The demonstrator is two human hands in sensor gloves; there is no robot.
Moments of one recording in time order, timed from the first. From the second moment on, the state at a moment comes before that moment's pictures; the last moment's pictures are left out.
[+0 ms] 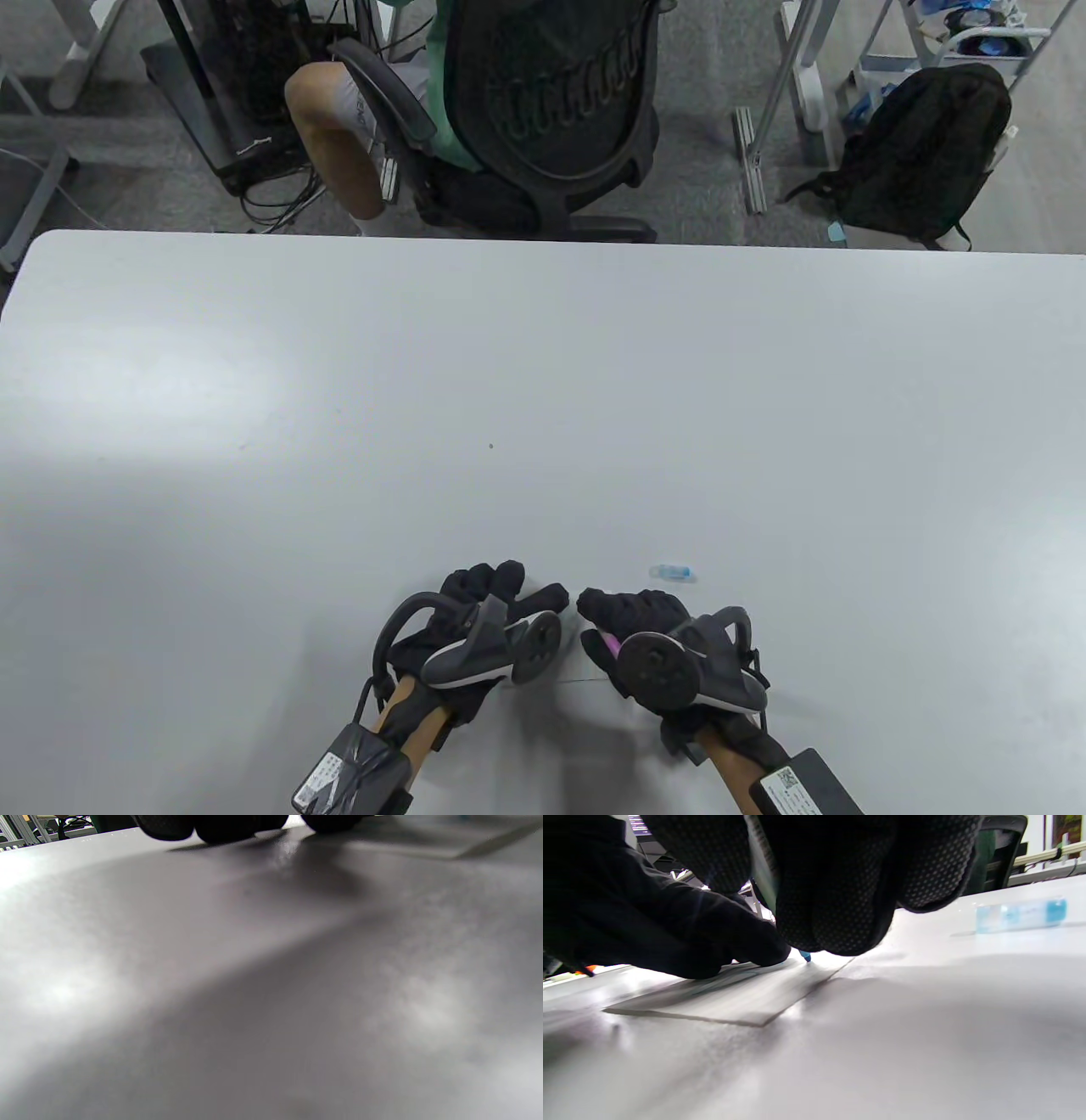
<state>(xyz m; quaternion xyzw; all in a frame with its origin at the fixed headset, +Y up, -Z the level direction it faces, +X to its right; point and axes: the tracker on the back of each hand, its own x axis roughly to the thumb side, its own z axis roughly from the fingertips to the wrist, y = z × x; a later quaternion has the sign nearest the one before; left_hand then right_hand) -0.078 -0.748 -0.155 -0.16 -0.23 -0.09 0.96 0.101 -0.724 -0.140 0.28 0.02 0.95 0.14</state>
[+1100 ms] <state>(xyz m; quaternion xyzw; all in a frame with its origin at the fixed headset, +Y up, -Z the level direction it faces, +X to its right) -0.076 -0.746 -0.155 -0.15 -0.23 -0.10 0.96 0.127 -0.713 -0.134 0.29 0.04 0.94 0.17</state>
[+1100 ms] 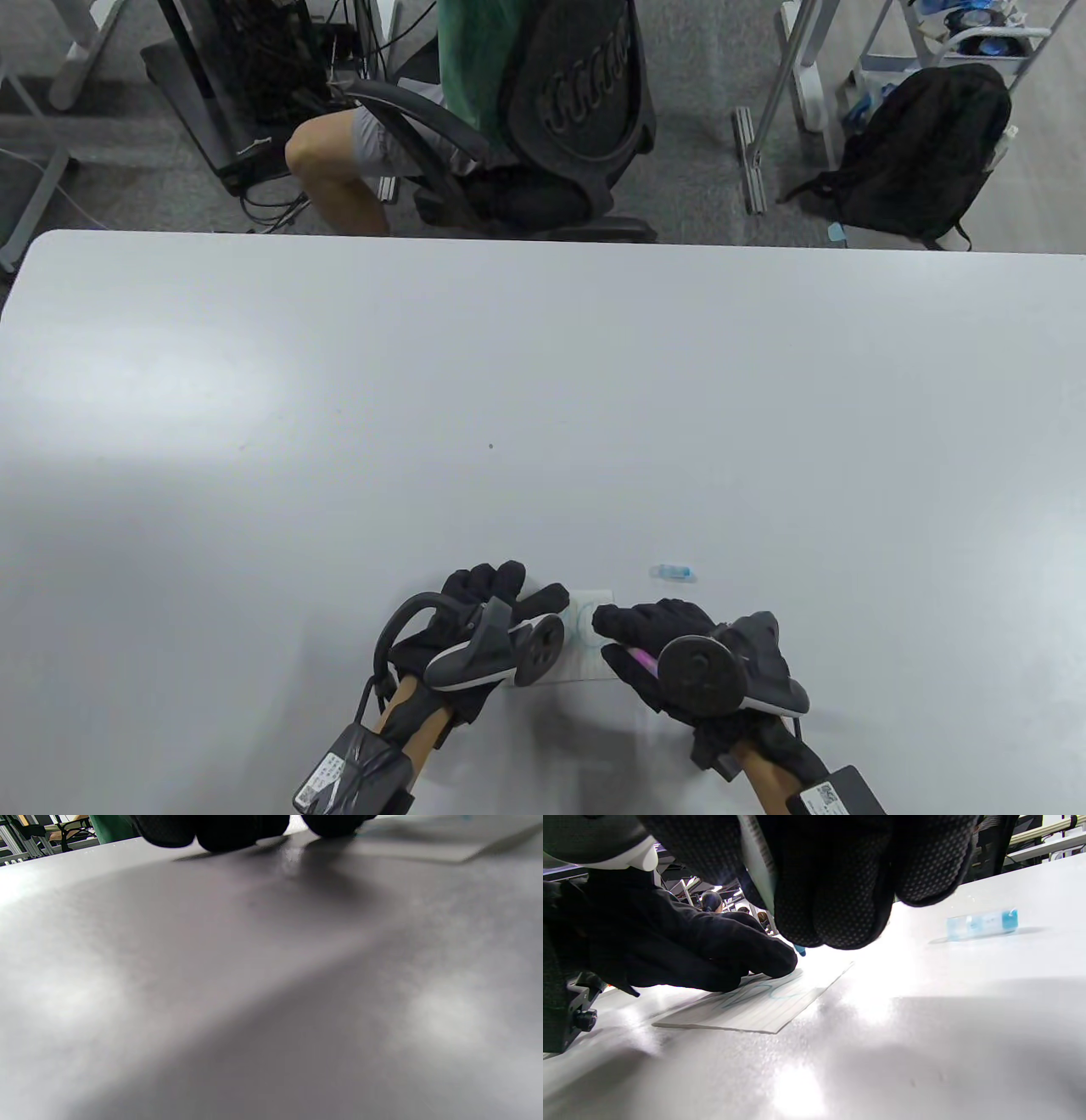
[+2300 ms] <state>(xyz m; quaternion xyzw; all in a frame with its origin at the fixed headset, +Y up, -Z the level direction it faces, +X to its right) -0.101 -0.701 -0.124 -0.06 -0.22 -0.01 0.97 0.096 -0.696 -0.119 0.30 -0.11 0.95 -0.04</state>
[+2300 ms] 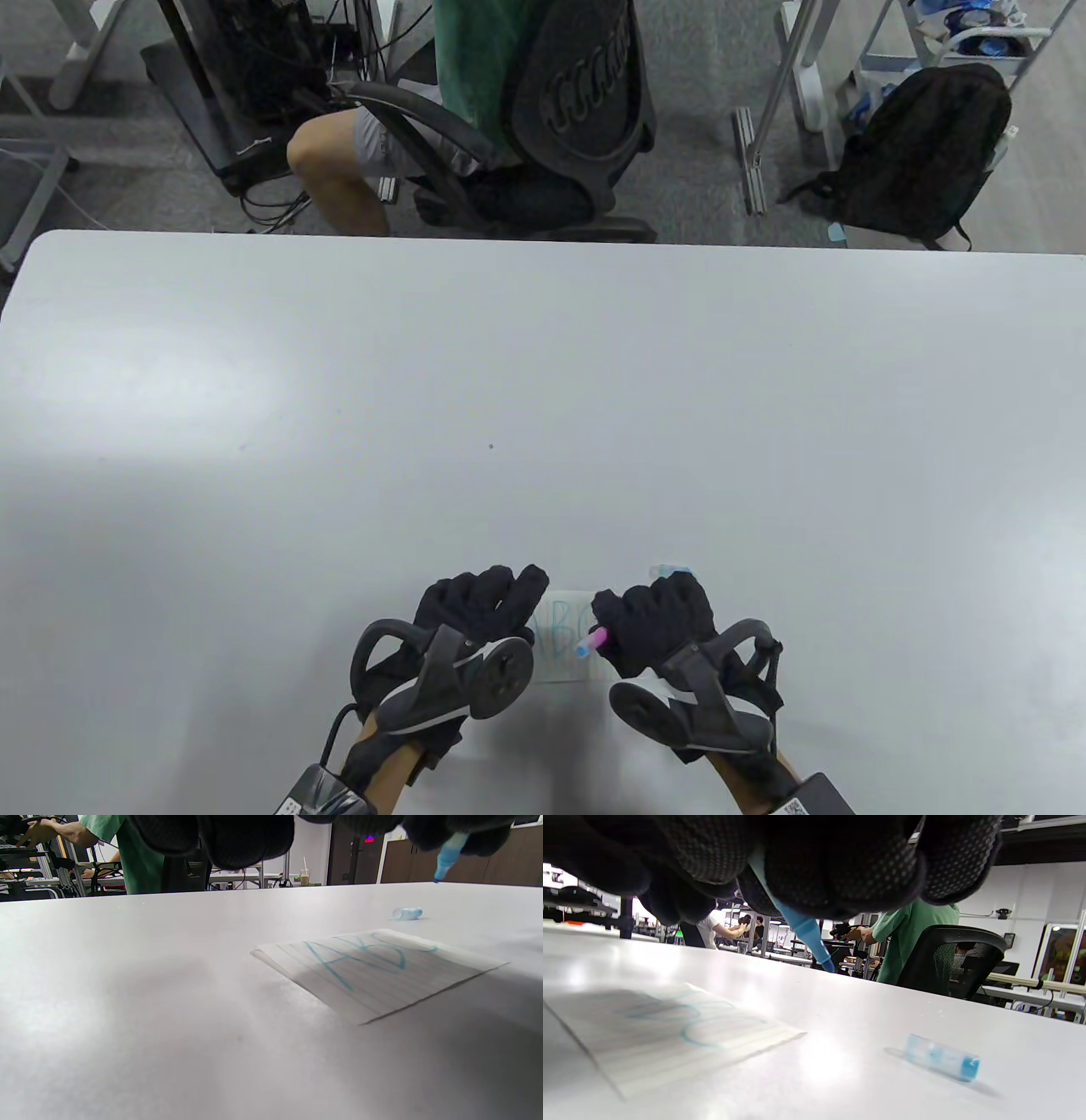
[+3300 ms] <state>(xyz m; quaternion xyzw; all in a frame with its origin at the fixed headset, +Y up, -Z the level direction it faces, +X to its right) -0.078 -0.705 -0.104 -0.03 -0.28 -0.06 0.96 0.073 -0.714 -0.110 0.32 -0.04 0.93 -0.16</state>
